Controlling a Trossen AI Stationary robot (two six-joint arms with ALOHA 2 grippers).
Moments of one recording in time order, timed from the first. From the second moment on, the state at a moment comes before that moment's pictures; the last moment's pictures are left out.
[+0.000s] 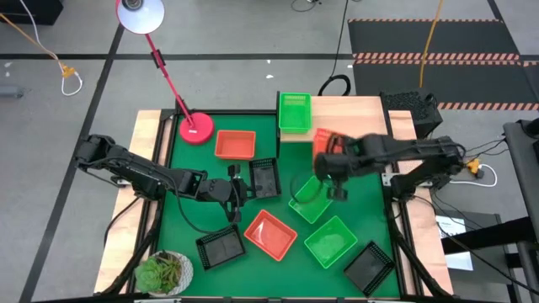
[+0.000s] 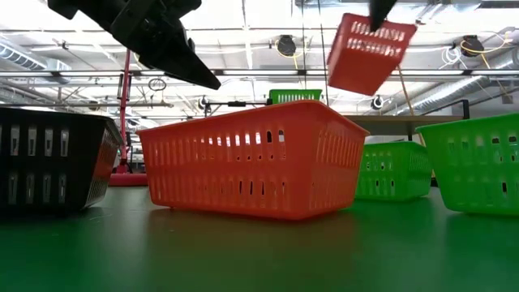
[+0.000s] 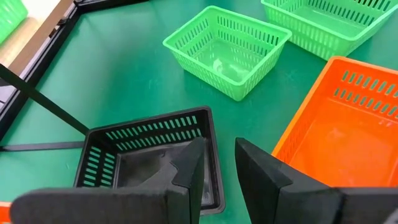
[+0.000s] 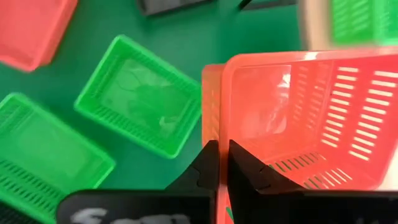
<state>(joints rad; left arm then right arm) -0.24 1.37 0.77 -0.01 -0.32 0.00 0.09 1.54 1.73 -1.59 0.27 0.22</state>
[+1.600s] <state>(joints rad) -0.29 1.37 0.77 0.00 -0.31 -0.06 -0.39 1.59 1.67 -1.52 0.31 -0.28</state>
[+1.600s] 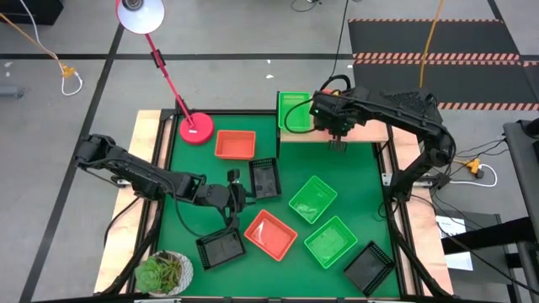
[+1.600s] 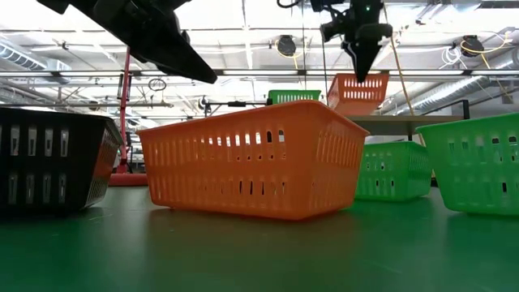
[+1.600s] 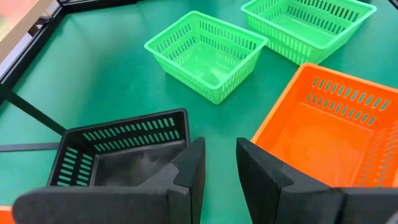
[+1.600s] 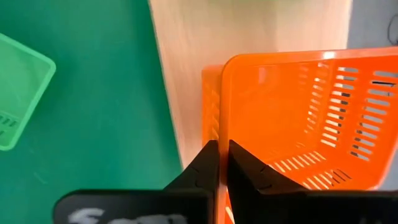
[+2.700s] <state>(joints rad) -0.30 1.37 0.77 0.00 -0.31 -0.05 -0.39 1.58 1.55 -1.36 0.40 -0.34</state>
